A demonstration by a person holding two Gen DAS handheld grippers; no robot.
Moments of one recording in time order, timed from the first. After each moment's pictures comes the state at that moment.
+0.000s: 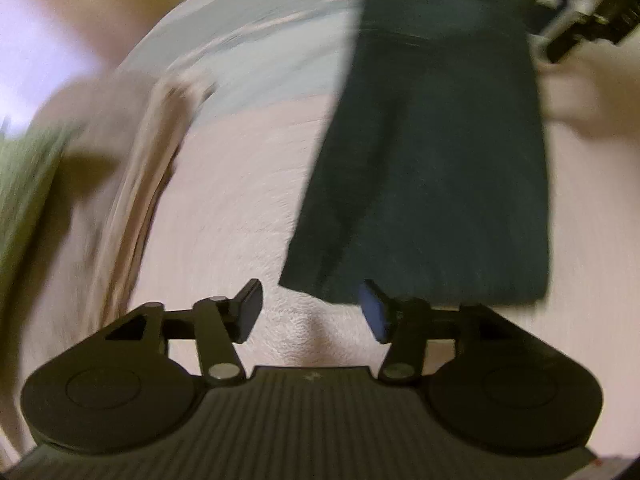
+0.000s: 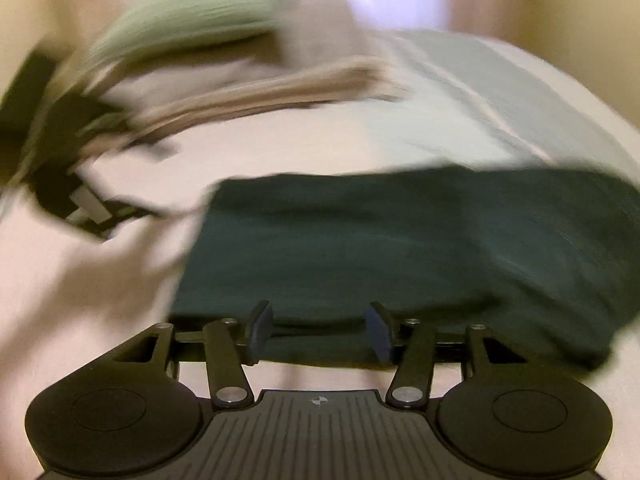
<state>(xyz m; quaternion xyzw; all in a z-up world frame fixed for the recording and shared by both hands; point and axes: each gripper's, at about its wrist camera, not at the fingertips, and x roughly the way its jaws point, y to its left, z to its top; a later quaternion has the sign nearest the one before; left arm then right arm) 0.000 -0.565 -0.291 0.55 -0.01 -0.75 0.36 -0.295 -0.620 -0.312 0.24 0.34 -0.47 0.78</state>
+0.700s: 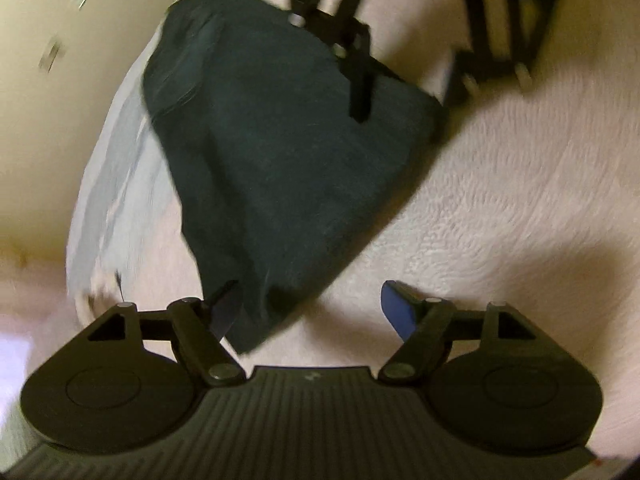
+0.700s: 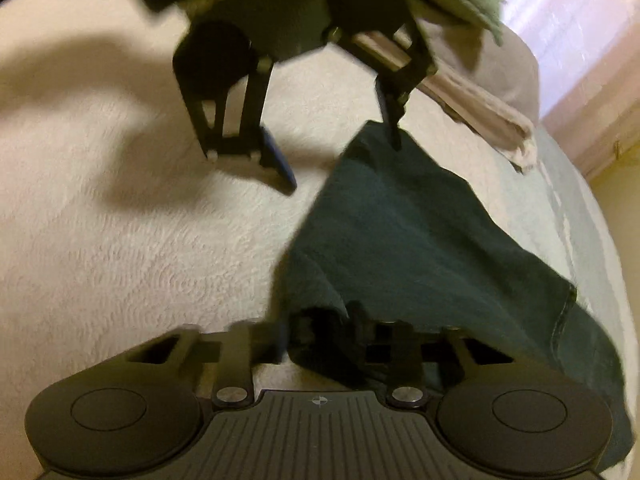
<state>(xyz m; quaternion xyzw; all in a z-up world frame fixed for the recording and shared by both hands) 0.026 -0.520 -0.381 0.54 -0.36 -0.76 0.09 -0.153 -0.611 -0.397 0.03 0.51 -0.41 0.75</state>
